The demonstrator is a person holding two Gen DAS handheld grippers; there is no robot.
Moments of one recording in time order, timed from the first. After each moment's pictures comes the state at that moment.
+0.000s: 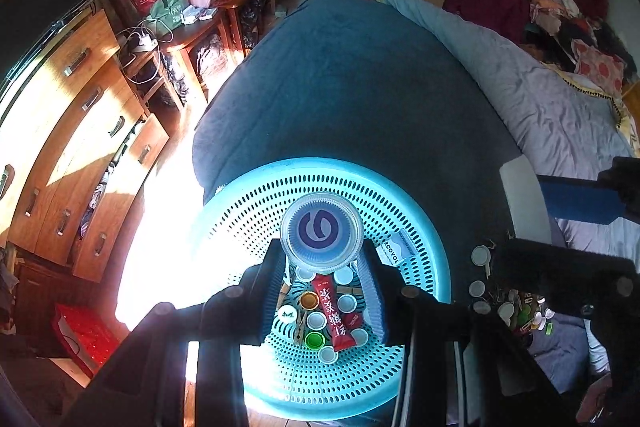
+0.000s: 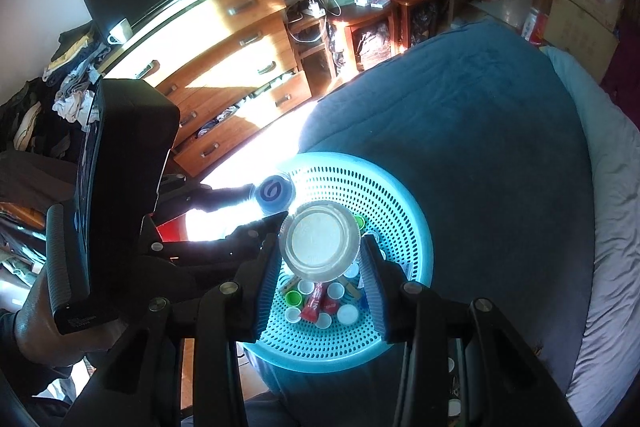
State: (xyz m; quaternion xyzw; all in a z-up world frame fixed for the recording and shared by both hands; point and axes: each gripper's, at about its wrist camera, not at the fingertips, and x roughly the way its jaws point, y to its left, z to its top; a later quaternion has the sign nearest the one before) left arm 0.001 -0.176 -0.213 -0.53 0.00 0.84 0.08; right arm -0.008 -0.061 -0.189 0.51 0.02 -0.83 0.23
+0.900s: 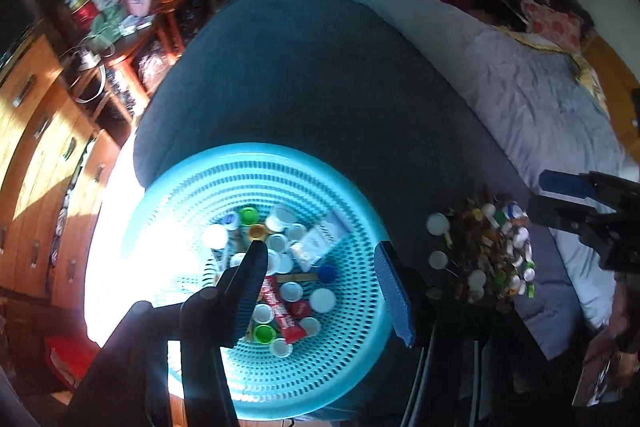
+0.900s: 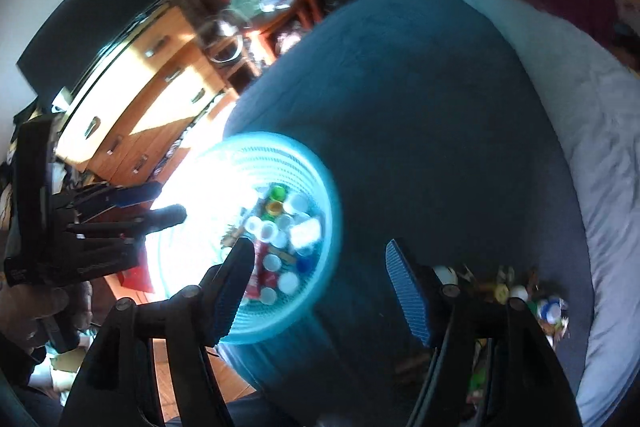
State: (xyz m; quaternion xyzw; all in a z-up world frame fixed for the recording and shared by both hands) left arm 0.027 -0.094 -0.232 -0.54 0.03 0.82 0.20; right arm 0.060 0.122 -0.263 0.53 -0.12 -0.83 0.07
